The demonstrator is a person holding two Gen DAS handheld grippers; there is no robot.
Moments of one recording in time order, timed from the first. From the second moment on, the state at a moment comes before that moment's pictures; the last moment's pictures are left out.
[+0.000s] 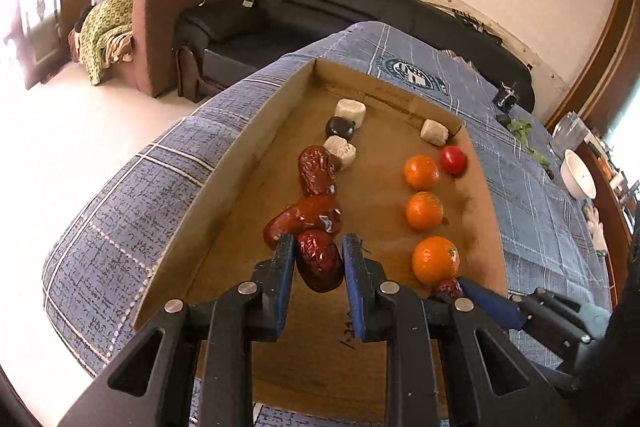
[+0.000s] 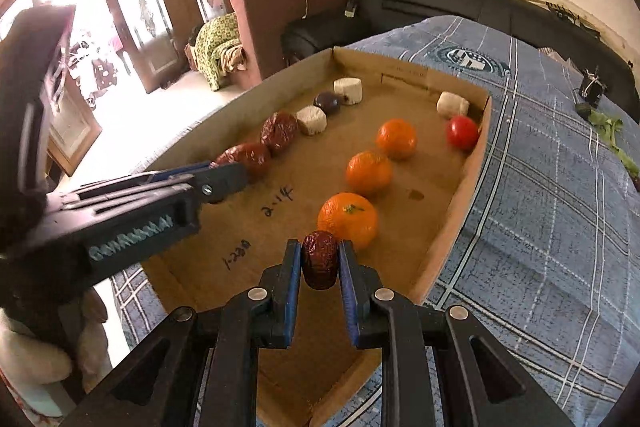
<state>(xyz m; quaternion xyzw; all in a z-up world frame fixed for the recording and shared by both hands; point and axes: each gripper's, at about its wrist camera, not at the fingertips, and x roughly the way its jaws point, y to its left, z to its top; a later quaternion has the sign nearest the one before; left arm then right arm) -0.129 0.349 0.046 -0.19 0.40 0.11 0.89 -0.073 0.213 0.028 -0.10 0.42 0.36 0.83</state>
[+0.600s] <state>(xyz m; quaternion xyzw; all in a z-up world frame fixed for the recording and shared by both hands) -0.161 0.322 0.108 -0.13 0.31 0.17 0.92 -0.076 0.148 0.067 -0.01 0.38 0.33 0.86</state>
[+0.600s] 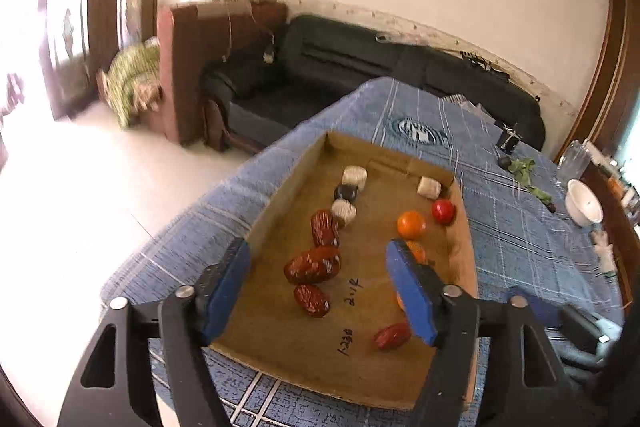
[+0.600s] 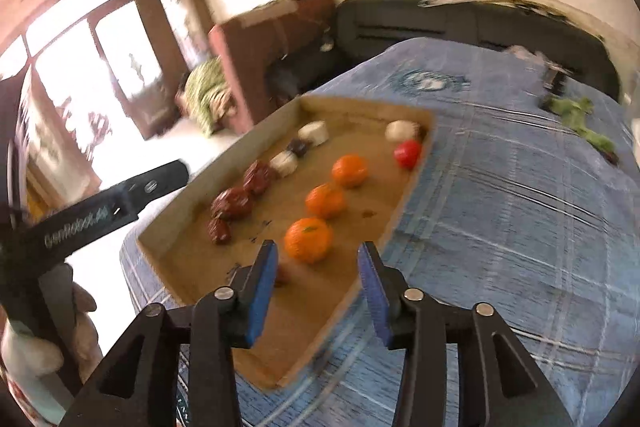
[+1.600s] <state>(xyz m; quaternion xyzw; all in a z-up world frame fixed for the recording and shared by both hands) -0.152 0.241 0.118 -0.05 0.31 0.16 0.94 -0.089 0.071 0.068 -0.01 0.34 0.22 0.91</state>
